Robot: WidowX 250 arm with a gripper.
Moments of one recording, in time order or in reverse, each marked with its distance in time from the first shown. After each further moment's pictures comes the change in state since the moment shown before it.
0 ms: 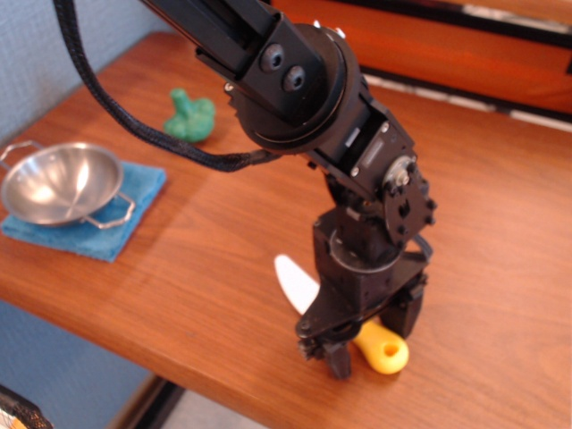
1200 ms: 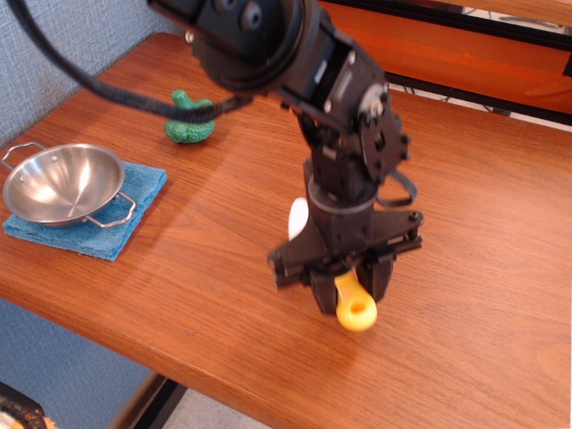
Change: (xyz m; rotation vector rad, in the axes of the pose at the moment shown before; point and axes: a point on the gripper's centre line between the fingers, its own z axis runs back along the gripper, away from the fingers) arm 0.031 -0.009 0.027 -0.020 -0.023 -0.355
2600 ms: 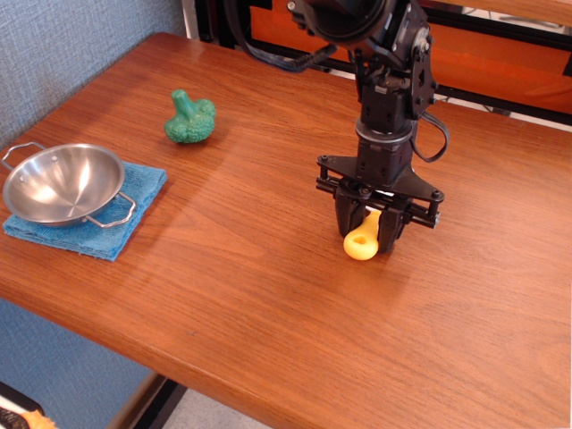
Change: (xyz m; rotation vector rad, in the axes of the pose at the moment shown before) arm 0.066 -0.044 -0.040 0.067 0.114 -0.762
